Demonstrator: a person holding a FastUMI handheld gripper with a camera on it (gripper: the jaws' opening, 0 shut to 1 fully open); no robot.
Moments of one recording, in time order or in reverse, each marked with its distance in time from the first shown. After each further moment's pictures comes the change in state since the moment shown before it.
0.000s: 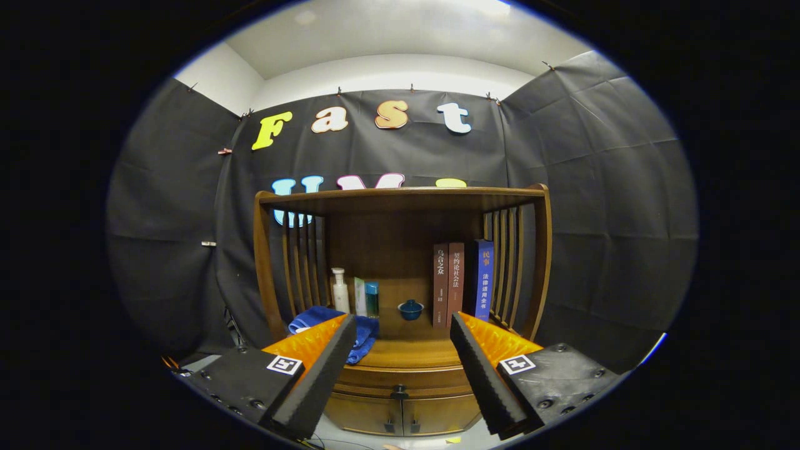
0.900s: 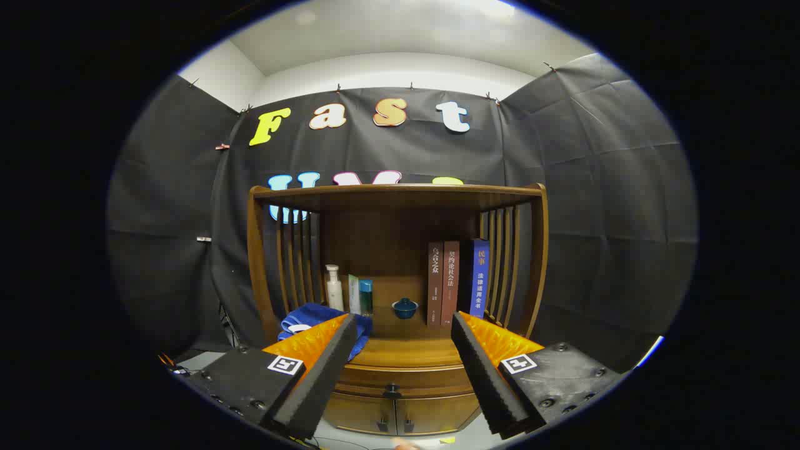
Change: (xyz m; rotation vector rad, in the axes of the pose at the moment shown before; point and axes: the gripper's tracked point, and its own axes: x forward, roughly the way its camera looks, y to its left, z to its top) arm 0.002 -0.001 -0.001 -0.012 -0.001 0.004
